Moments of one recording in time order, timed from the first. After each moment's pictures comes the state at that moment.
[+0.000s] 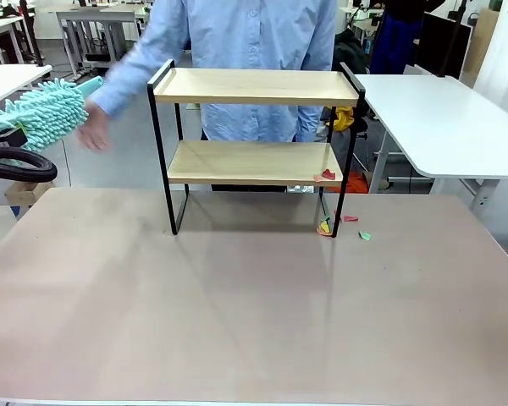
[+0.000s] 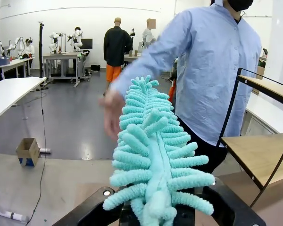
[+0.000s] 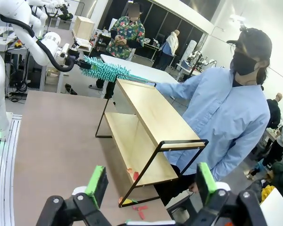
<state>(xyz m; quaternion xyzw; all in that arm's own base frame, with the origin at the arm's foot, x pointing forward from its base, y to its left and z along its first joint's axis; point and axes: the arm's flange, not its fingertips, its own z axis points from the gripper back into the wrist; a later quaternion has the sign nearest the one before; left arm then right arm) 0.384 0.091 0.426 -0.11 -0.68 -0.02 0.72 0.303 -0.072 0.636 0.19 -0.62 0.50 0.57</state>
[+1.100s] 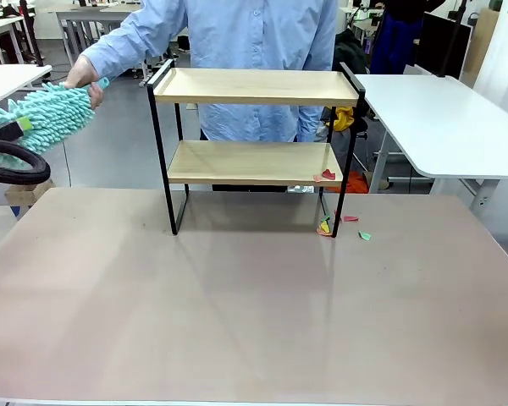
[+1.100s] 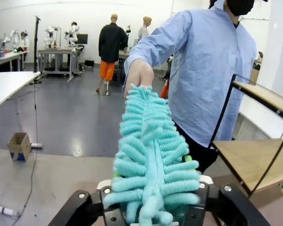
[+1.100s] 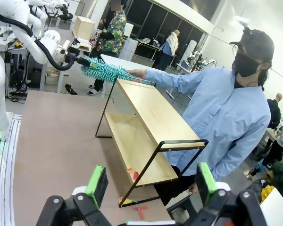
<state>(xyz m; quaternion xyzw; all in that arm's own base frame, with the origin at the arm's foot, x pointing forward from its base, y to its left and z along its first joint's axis) 0.379 0.095 0.446 -0.14 -0.67 -0.01 0.73 0.303 -0.072 0.637 0.19 -0.62 0.50 0.57</state>
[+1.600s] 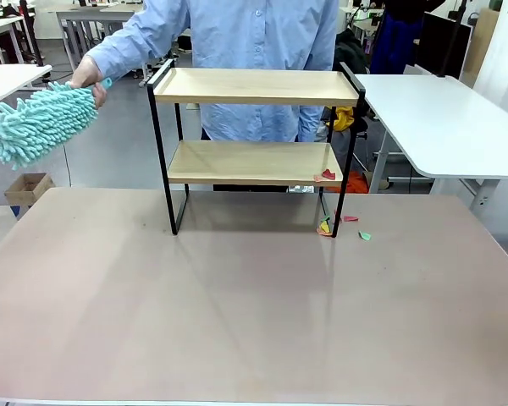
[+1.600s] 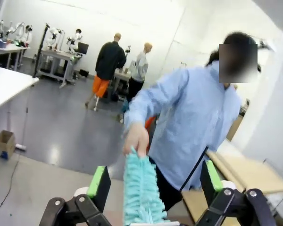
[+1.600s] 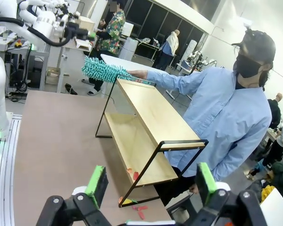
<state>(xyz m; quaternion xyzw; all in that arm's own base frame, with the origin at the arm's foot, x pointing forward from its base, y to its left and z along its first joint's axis) 0.333 0.142 0.577 -0.22 -0.70 0.07 0.67 0.303 -0.072 0.637 0.19 -0.62 0.50 0.57</state>
